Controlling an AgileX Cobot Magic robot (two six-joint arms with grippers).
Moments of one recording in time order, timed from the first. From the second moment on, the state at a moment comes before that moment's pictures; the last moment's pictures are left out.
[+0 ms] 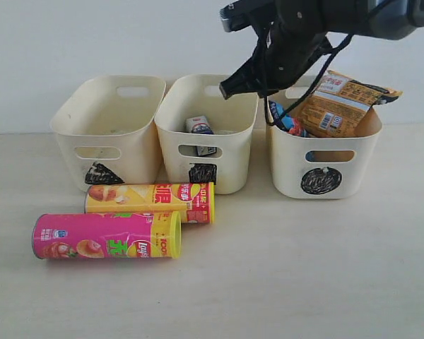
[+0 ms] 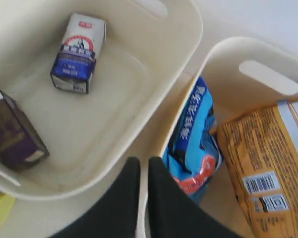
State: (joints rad) left arm -0.05 0.00 0.00 -0.02 0.29 0.01; right arm 0.49 1.99 -1.78 -0.32 0.73 0.15
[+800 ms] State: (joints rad) left arm -0.05 0.00 0.00 -0.02 0.29 0.01; right arm 0.24 1.35 -1.18 -0.32 0.72 0.17
